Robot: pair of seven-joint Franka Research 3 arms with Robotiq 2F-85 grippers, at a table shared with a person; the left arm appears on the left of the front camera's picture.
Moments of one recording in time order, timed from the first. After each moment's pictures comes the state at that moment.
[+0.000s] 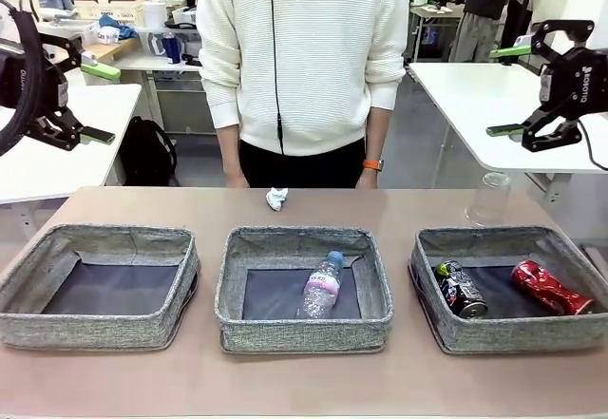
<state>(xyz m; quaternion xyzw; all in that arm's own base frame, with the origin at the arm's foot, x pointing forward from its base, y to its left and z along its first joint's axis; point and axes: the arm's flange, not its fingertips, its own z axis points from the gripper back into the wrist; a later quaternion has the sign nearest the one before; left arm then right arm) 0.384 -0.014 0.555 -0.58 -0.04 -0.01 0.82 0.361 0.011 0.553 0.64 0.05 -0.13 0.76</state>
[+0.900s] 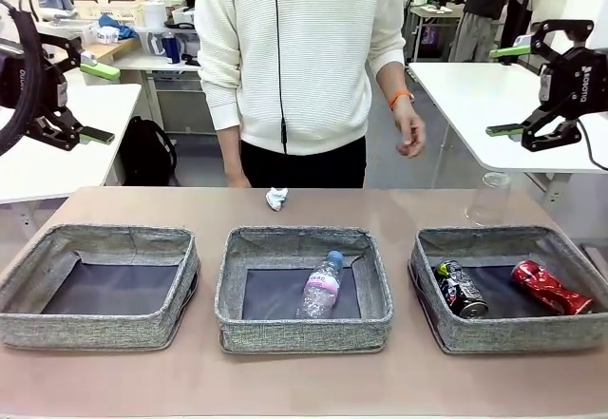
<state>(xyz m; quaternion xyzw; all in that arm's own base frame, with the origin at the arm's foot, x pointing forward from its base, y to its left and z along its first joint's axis) 0.384 -0.014 0.555 -0.58 -0.04 -0.01 0.82 0.361 0.011 0.553 0.64 0.05 -0.13 0.76</state>
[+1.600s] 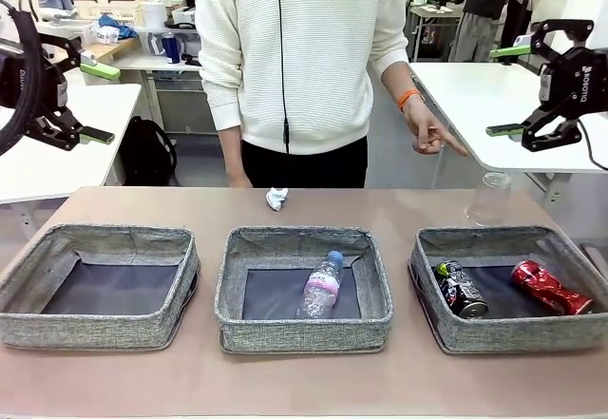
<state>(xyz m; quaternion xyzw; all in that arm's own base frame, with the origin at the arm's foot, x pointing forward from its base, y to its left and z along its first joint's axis) 0.384 -0.014 0.555 -0.58 -0.04 -0.01 0.82 0.361 0.011 0.553 0.64 0.05 -0.13 0.76</state>
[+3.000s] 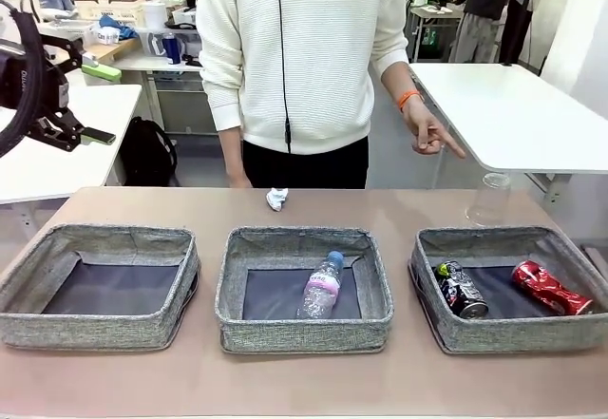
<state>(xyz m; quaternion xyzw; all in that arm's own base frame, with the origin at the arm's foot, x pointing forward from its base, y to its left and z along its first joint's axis) 0.385 -0.014 0.554 -0.58 -0.04 -0.01 0.82 0.291 -0.125 0.554 0.38 -0.19 0.33 0.85</state>
